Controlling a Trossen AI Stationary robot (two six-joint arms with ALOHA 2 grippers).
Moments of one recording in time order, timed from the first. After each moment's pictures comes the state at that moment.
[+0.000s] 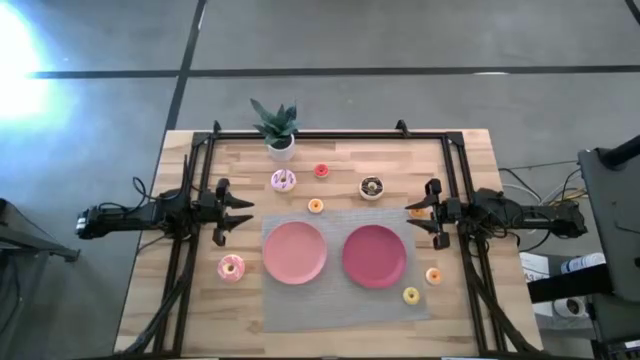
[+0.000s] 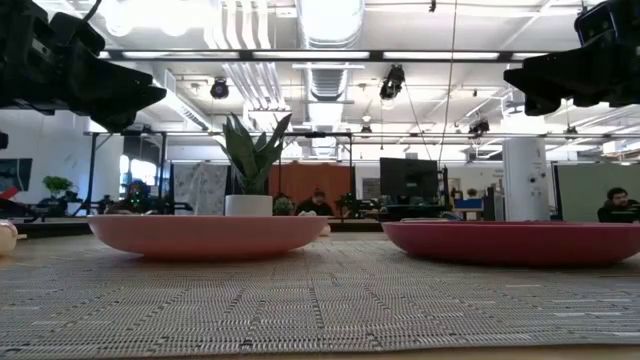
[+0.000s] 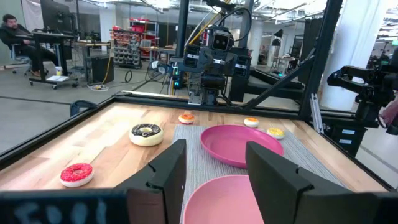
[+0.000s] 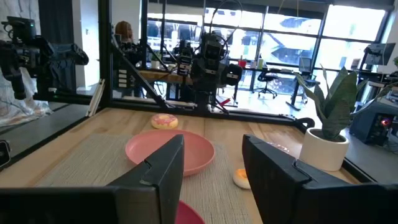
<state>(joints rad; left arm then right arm) 0.04 0.04 0.01 0.02 -0.01 -0.09 -0.02 0.02 0.01 0.09 -0.08 -0.06</state>
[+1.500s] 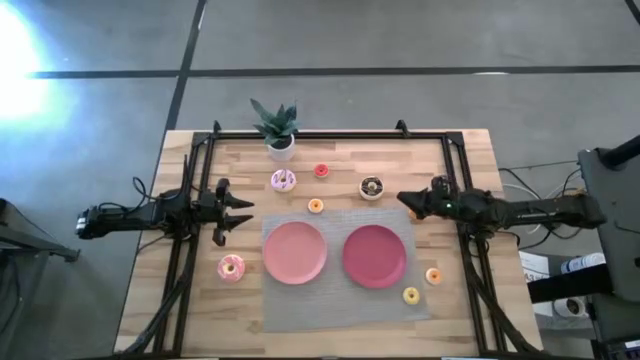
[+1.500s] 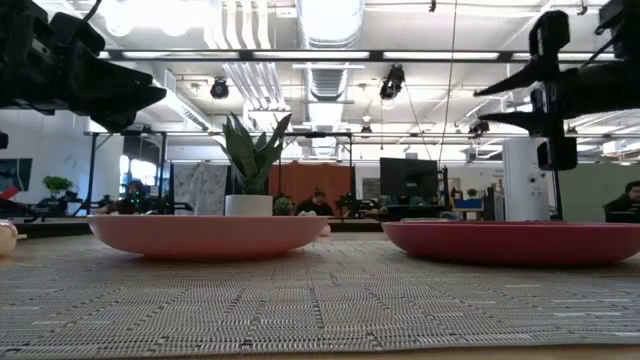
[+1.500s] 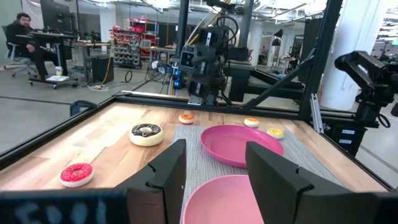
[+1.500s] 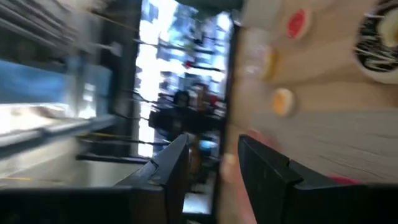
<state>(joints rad) 0.04 0.04 0.01 0.02 -0.01 -0.09 -0.02 0.37 0.04 0.27 0.27 1.48</state>
